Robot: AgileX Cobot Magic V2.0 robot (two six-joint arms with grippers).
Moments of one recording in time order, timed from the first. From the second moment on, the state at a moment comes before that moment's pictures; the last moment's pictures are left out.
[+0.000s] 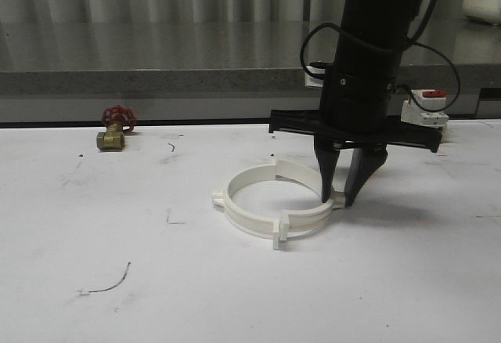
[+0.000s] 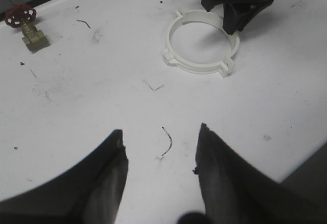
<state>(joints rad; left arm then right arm) -0.59 0.76 -0.74 -0.01 0.72 0.02 0.41 2.04 -1.49 0.08 0.94 0.57</state>
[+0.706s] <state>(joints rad) -0.59 0.76 -0.74 -0.01 0.72 0.02 0.41 1.97 -1.49 0.05 0.95 0.54</state>
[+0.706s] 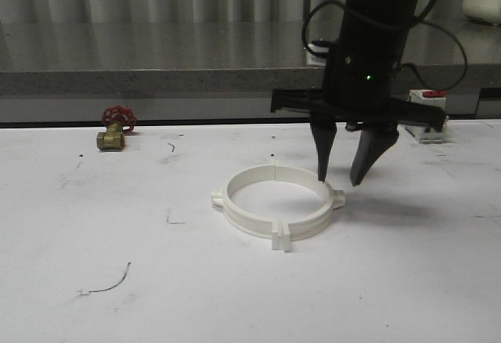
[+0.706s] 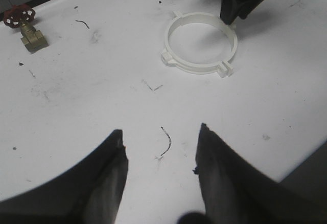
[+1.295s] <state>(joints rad) -0.59 0.76 -0.74 -0.01 0.72 0.02 0.41 1.24 -1.35 -0.01 1.09 0.09</state>
